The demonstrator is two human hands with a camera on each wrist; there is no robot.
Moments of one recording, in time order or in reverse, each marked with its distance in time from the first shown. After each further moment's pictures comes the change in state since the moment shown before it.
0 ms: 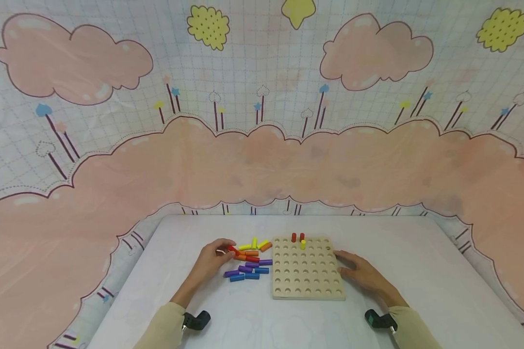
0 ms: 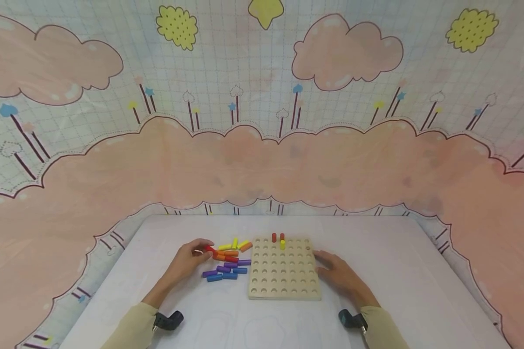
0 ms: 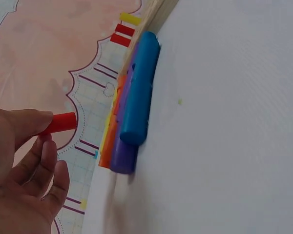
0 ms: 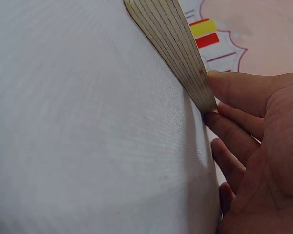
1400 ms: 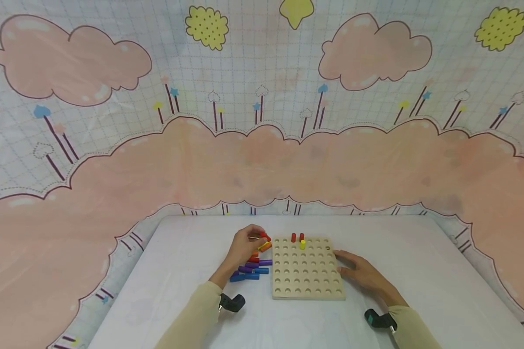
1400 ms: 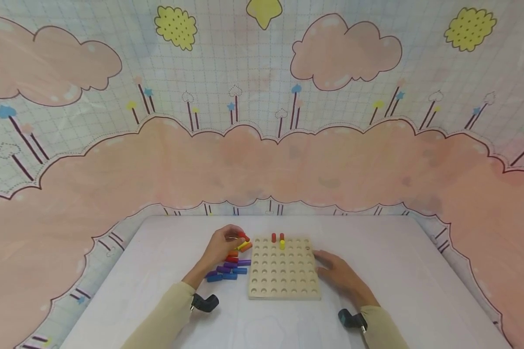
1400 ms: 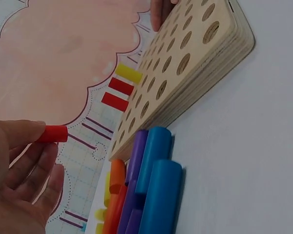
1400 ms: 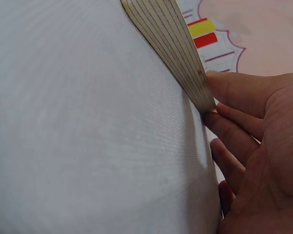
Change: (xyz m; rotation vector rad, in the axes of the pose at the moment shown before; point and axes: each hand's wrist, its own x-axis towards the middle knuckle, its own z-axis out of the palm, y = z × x) left_hand 0.039 0.054 0.058 -0.203 -0.056 0.027; right_hand 0.002 0.002 0.003 0.017 -0.006 -0.009
